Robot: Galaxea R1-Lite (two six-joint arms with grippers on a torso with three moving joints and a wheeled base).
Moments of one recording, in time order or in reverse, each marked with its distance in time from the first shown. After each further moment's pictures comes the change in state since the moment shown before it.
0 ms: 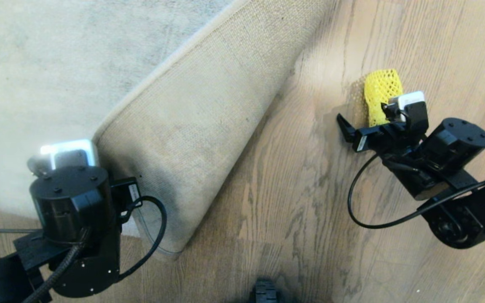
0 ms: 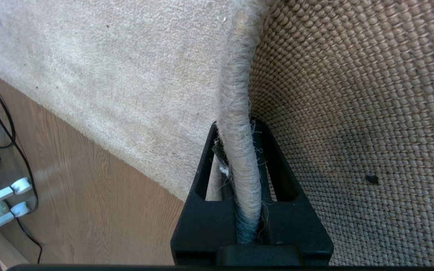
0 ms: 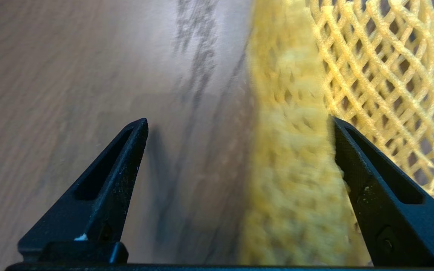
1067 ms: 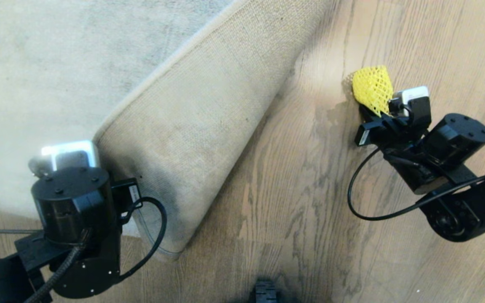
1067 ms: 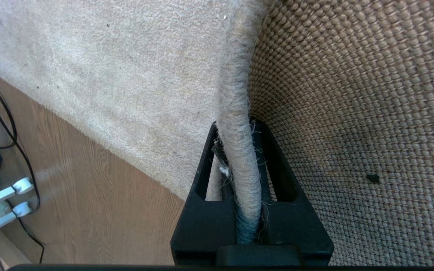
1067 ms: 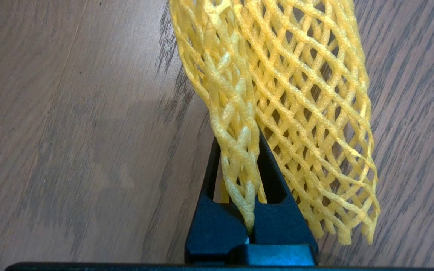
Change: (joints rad) left arm 0.000 0.003 0.004 0.000 0.000 0.001; right arm -0.011 0.016 -0.038 0.000 0.007 0.002
